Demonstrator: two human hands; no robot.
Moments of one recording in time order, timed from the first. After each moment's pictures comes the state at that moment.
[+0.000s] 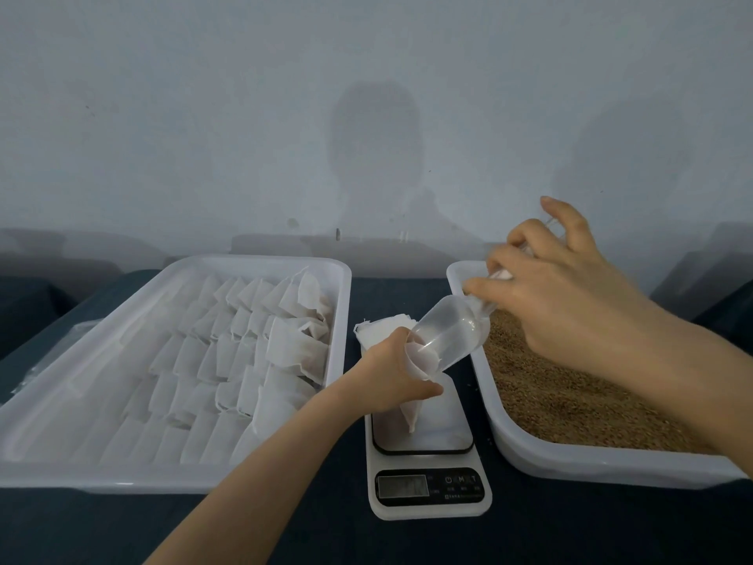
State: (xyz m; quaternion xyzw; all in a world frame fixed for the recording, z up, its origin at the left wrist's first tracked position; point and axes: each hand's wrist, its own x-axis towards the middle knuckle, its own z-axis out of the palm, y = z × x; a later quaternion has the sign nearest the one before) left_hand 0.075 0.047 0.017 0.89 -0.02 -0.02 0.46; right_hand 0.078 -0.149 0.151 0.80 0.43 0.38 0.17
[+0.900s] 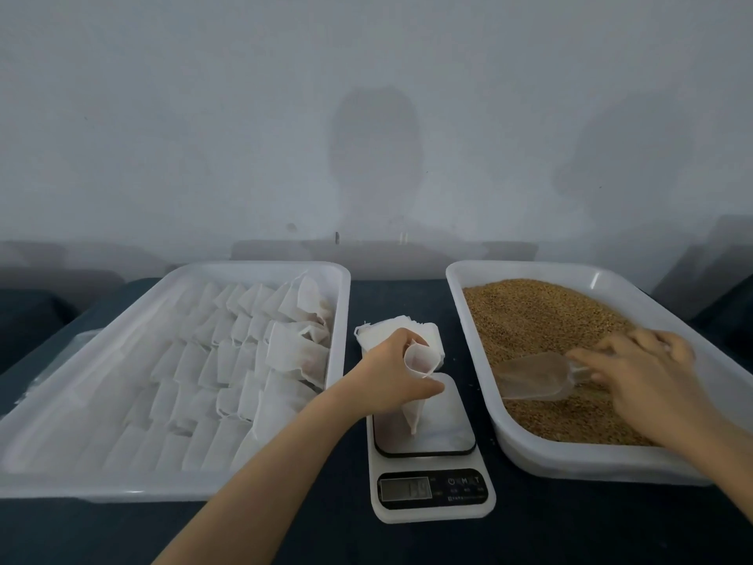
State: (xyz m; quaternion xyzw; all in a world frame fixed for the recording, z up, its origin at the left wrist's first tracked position) left_hand 0.075 0.048 0.015 0.88 -0.05 0.00 0.47; right_hand 0.124 -0.261 0.033 0.96 0.17 0.21 0.07
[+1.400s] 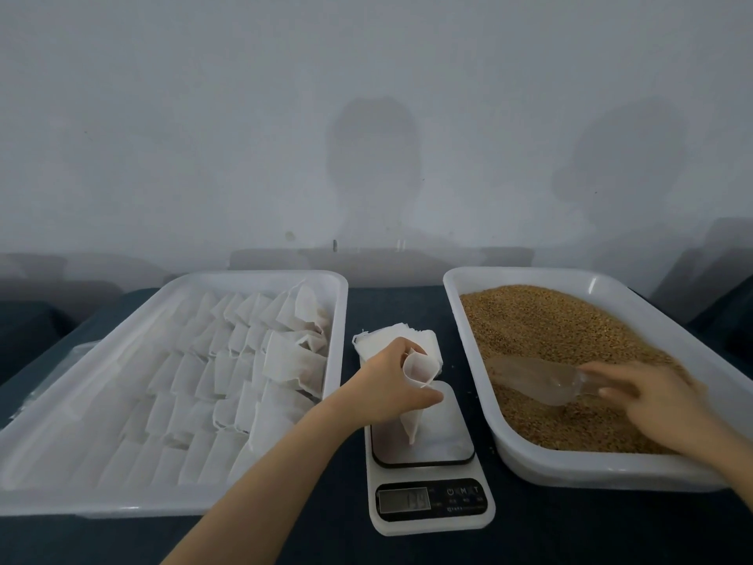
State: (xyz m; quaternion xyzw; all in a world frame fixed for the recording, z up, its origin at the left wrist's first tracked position) left_hand 0.075 0.048 0.016 0.88 -0.05 -0.01 0.47; right_hand 0.131 -0.284 0.026 0.98 0.09 0.04 -0.17
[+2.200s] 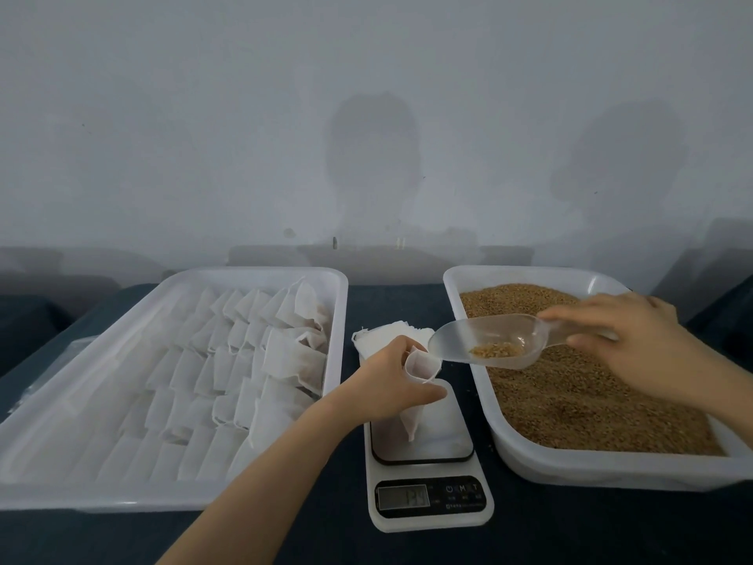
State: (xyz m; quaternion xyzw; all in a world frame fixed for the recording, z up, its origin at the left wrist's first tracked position) left_hand 0.072 0.046 0.019 0.88 -0.05 -0.02 0.48; right_hand 0.107 -0.231 0.111 0.95 0.25 0.11 -0.16
